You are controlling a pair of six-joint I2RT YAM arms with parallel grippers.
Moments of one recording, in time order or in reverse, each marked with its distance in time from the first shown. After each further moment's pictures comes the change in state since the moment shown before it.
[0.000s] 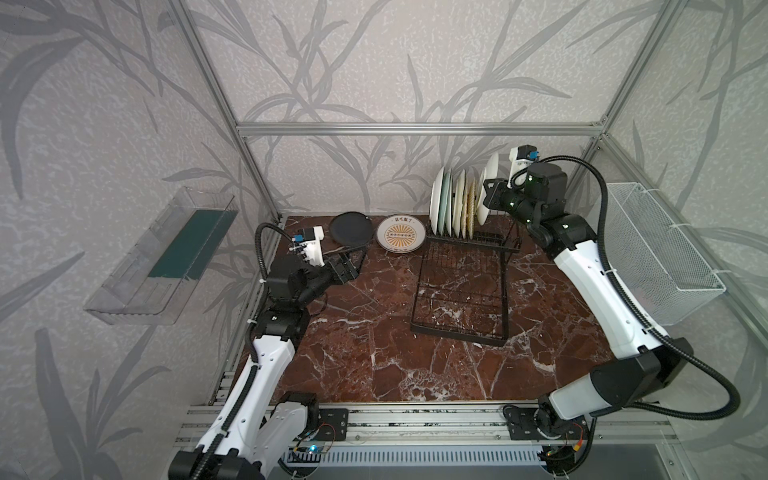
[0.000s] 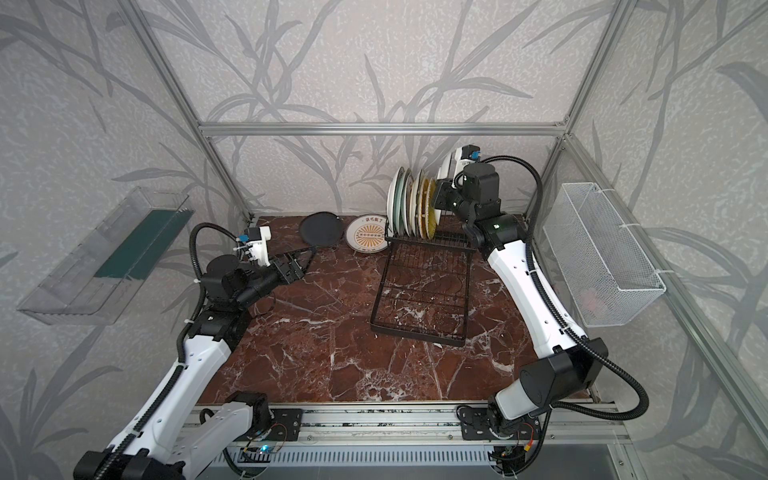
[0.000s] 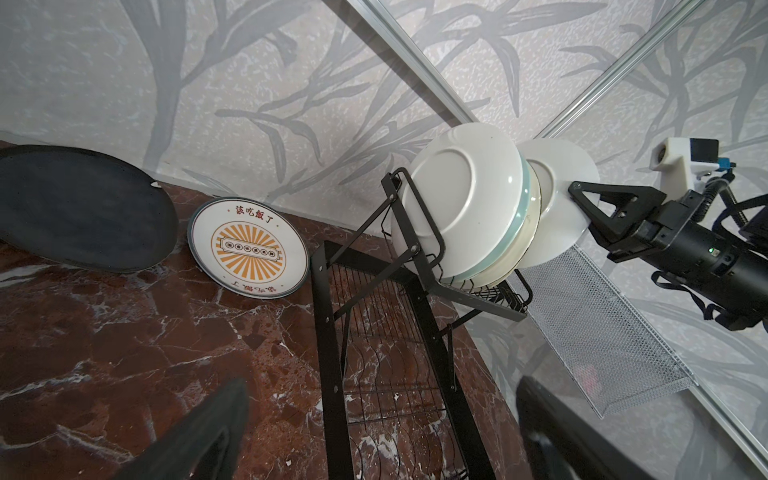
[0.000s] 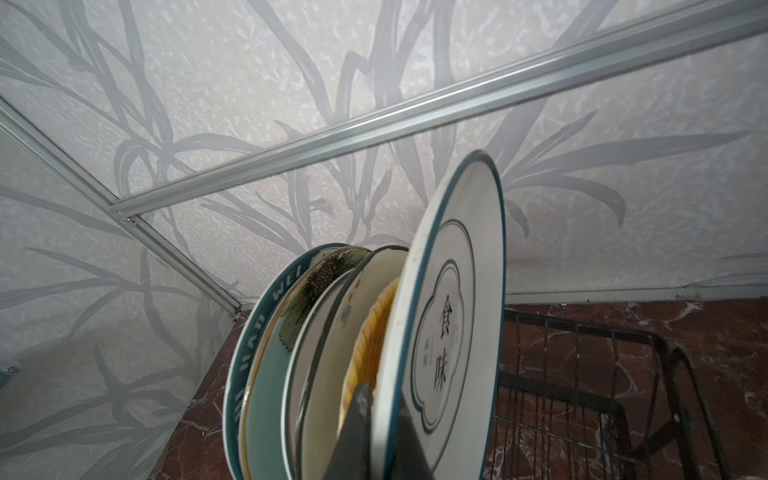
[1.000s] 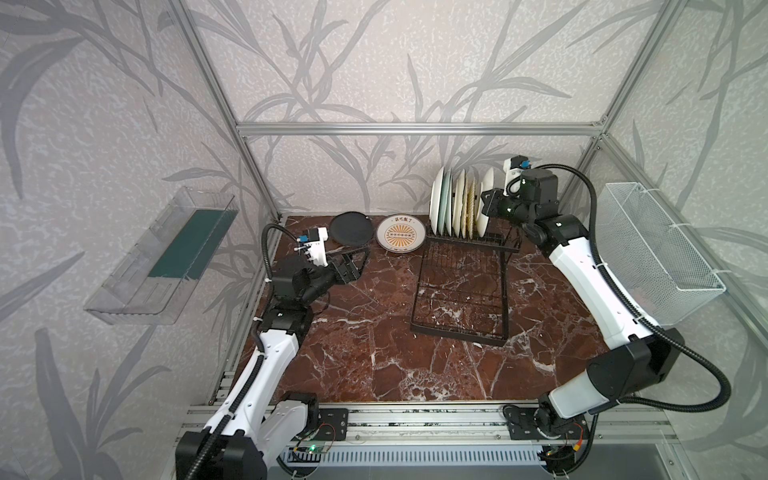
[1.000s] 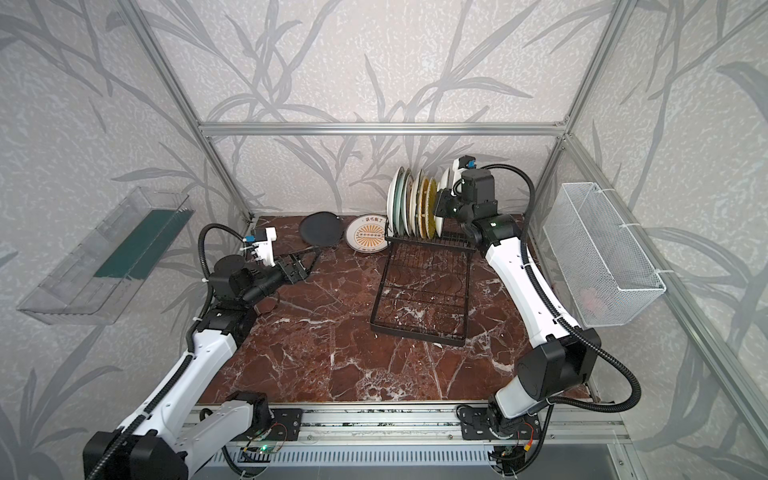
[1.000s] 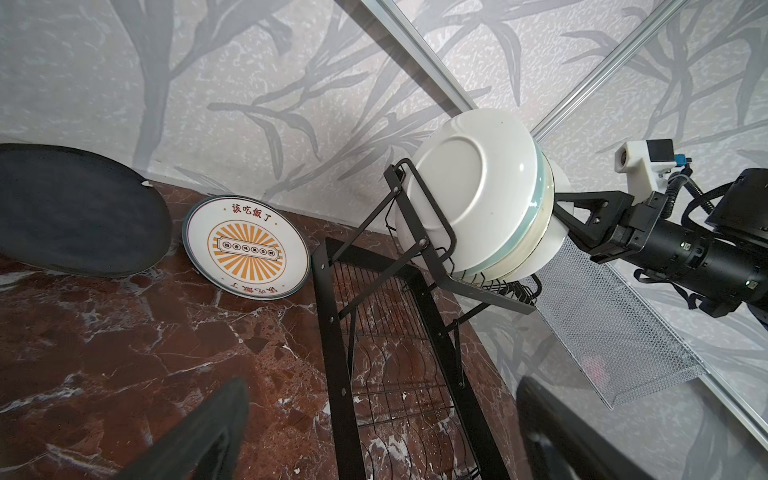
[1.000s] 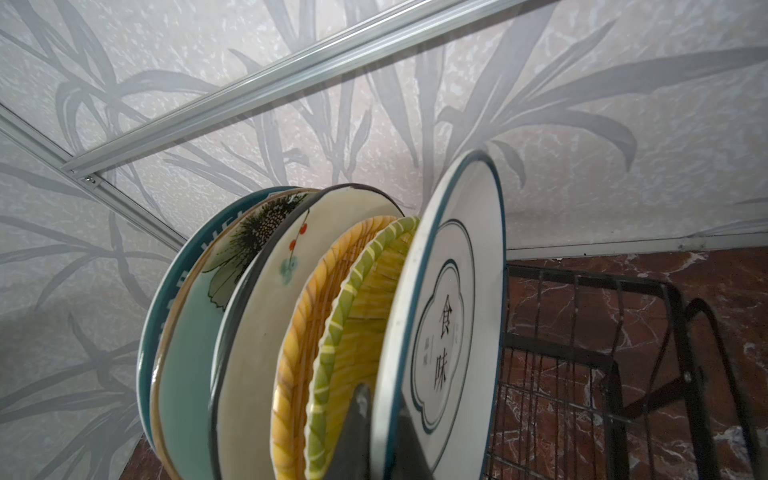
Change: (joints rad) left arm 0.005 0.056 -0.031 0.098 0.030 0.015; right arm -0.032 0.022 -0.047 -0.042 -0.066 0.001
